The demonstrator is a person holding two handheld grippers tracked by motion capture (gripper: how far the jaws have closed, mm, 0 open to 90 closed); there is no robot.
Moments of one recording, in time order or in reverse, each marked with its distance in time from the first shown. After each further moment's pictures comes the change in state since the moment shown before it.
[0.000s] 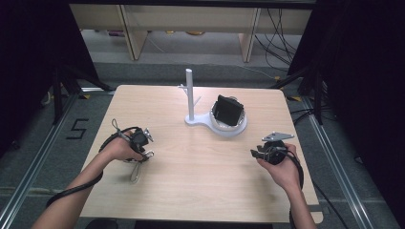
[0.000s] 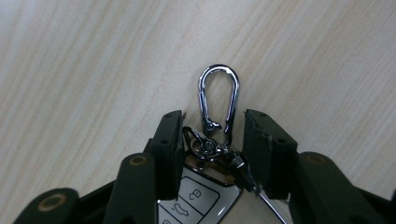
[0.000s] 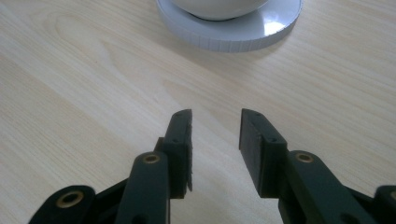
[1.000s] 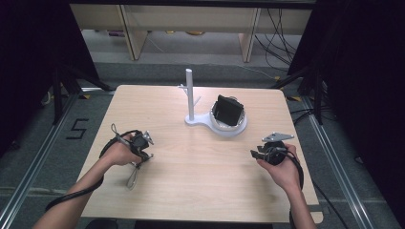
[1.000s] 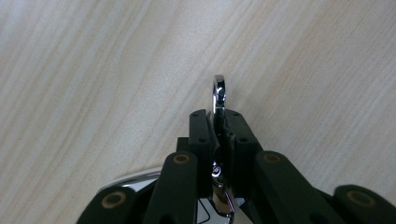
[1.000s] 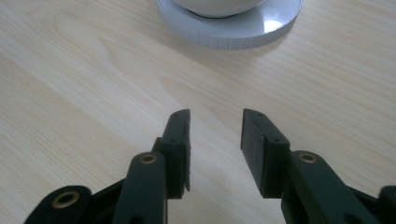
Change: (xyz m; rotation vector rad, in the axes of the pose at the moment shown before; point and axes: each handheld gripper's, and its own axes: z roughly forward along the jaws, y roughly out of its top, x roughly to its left) left arm -0.014 -0.006 -0.001 -0.058 0.009 -0.022; right arm 0.001 -0.001 0.000 0.006 -0.001 0.017
